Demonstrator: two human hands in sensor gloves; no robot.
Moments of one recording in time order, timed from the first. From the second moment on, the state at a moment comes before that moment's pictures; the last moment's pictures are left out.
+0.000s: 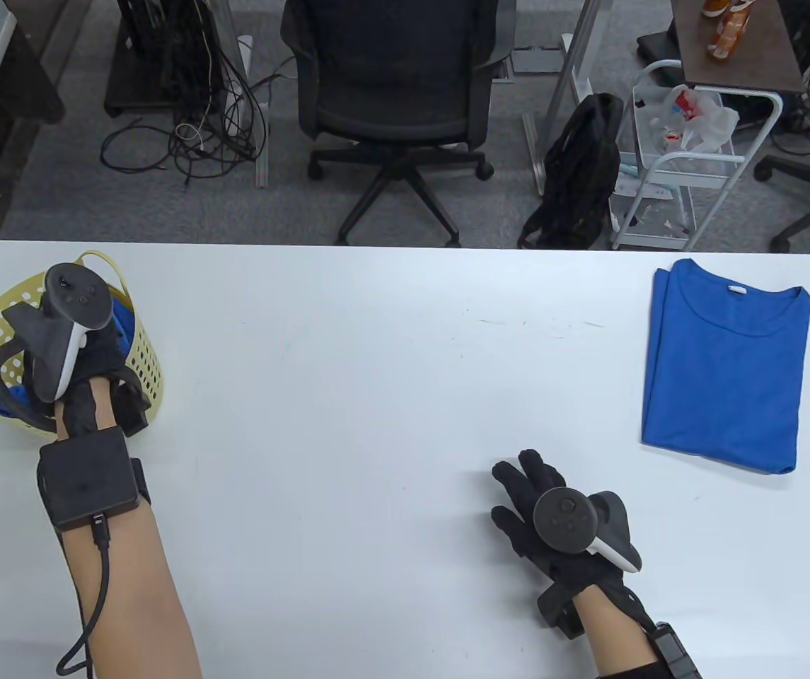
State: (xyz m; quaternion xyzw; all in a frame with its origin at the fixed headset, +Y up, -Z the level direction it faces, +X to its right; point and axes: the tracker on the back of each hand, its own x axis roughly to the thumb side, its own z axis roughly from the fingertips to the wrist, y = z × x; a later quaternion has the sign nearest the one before) left_hand -0.347 -0.543 -0.304 0.18 0.27 0.09 0.94; right_hand 0.182 -0.774 -0.197 0.17 0.11 0.96 0.22
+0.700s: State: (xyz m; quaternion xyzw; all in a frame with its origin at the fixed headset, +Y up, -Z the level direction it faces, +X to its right) left_hand -0.201 -0.486 -0.243 0.21 -0.19 0.28 0.92; right_hand 0.181 -0.766 -0.193 0.18 0.12 0.95 0.25
